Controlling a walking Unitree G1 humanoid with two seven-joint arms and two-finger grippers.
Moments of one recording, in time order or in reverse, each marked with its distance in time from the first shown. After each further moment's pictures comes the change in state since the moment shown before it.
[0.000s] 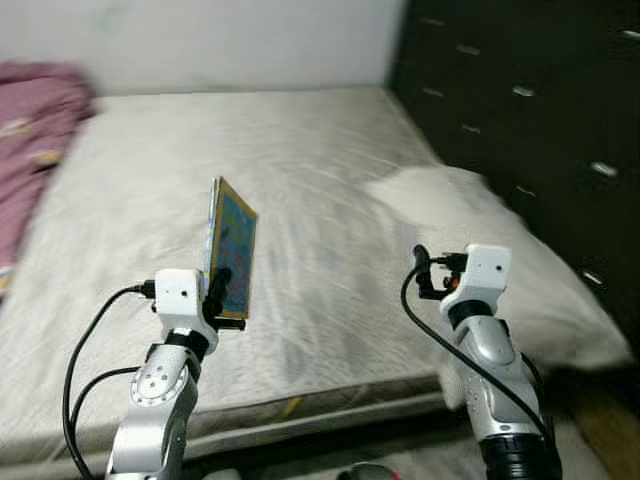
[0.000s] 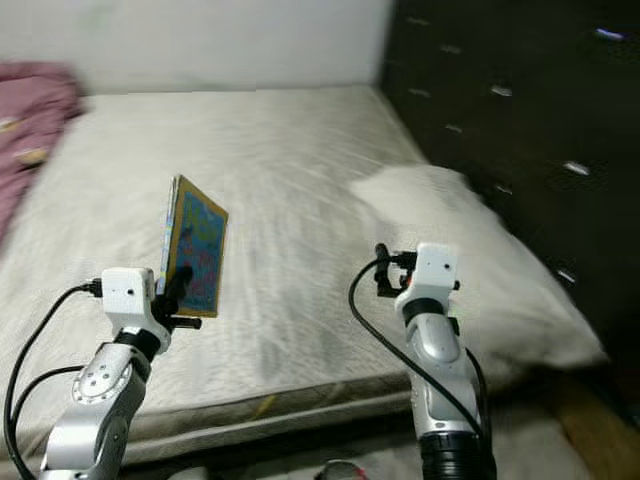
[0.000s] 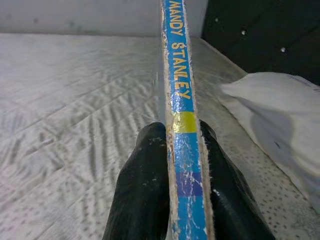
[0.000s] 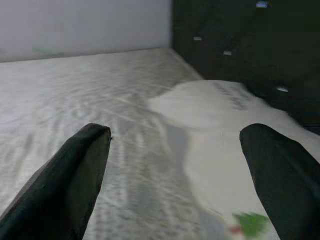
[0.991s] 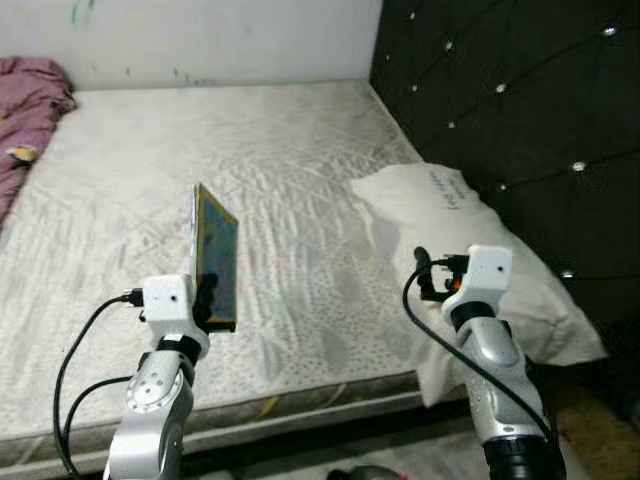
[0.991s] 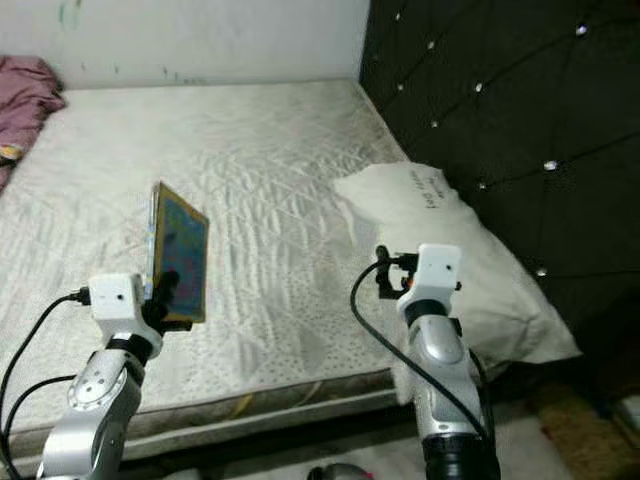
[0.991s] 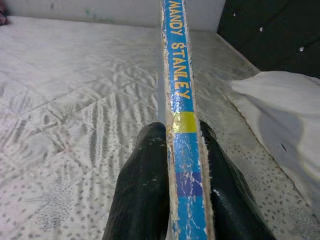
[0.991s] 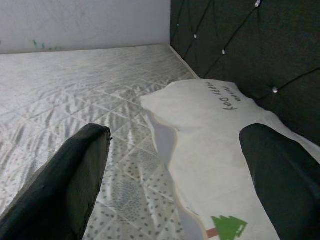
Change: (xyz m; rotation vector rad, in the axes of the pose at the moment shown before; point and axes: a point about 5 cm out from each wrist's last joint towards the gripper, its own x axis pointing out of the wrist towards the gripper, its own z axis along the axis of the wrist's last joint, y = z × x) left arm -0.006 0.011 -0.004 -0.010 0.018 0.077; right arm -0.001 0.002 -0.001 0.002 0.005 0.029
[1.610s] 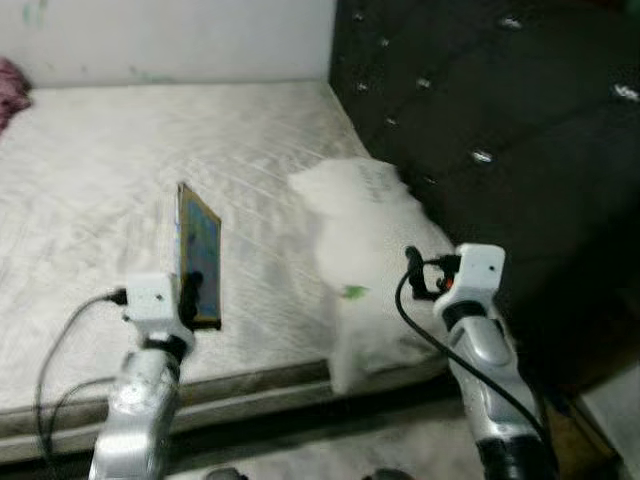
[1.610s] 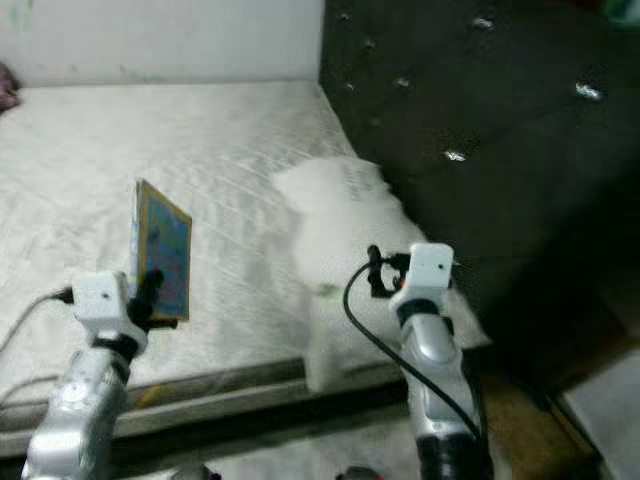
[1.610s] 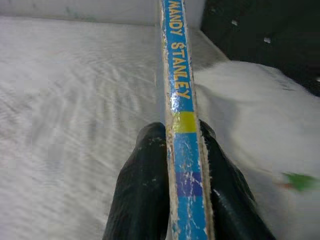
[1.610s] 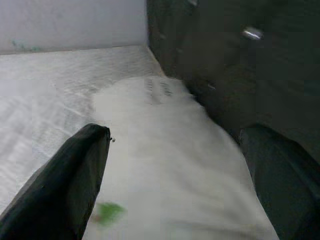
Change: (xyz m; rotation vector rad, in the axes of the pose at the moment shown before) left arm 0.000 -0.001 -0.002 -0.014 0.007 0.014; right arm -0.002 -0.003 -0.003 -0.008 0.012 0.002
